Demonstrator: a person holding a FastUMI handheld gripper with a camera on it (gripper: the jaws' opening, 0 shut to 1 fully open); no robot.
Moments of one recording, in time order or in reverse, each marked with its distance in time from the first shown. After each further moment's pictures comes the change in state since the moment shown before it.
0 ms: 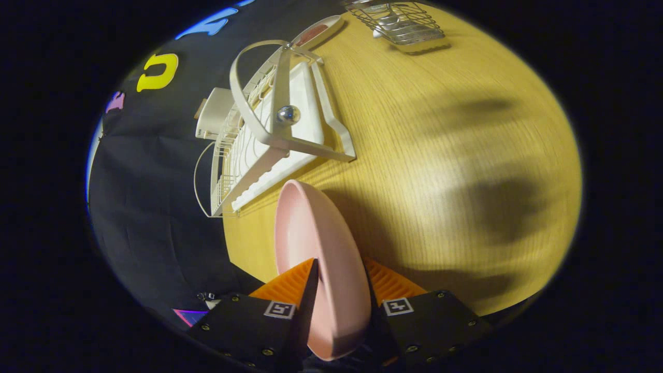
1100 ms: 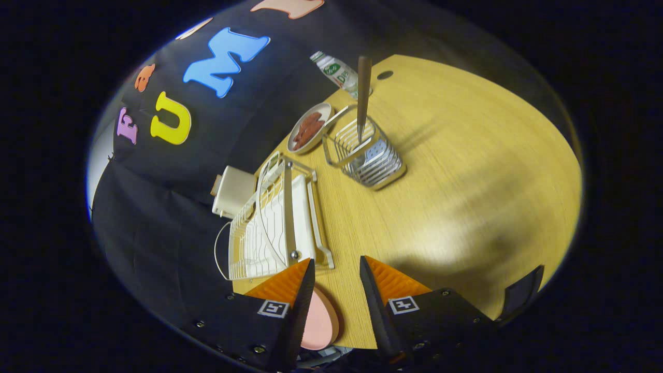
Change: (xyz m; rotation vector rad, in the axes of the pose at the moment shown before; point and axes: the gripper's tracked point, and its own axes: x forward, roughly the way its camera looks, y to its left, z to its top) arm -0.115 -0.018 0.145 0.002 -0.494 0.002
